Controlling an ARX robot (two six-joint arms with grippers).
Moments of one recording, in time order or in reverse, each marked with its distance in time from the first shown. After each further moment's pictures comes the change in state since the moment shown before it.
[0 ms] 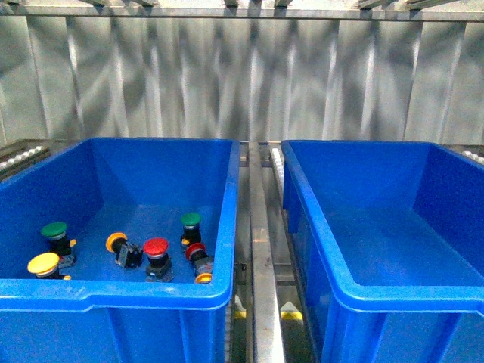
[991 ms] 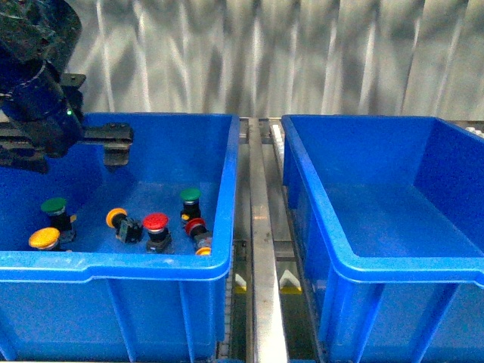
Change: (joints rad) left arm -0.168 0.903 0.958 -0.486 0.145 0.053; right arm 0.000 0.000 0.000 0.000 0.000 0.000
